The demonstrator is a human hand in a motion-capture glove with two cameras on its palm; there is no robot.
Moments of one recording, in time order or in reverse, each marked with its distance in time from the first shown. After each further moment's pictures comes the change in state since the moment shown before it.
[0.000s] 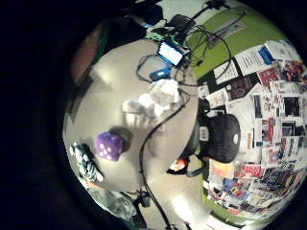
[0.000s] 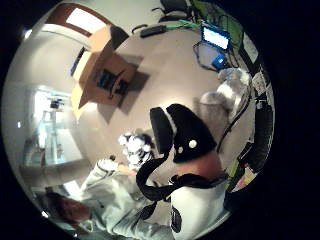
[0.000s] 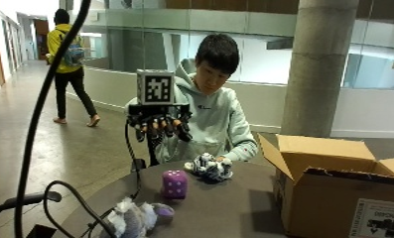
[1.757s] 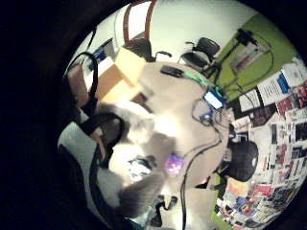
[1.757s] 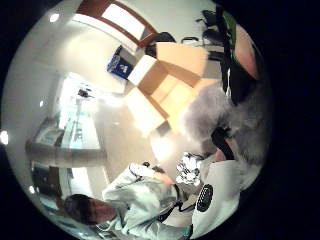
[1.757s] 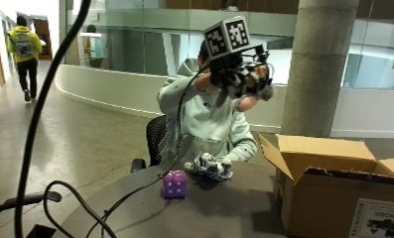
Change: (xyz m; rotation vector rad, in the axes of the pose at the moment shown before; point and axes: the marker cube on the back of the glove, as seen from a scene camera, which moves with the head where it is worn) arm -0.212 -0.050 -0.139 0.234 -0.286 -0.198
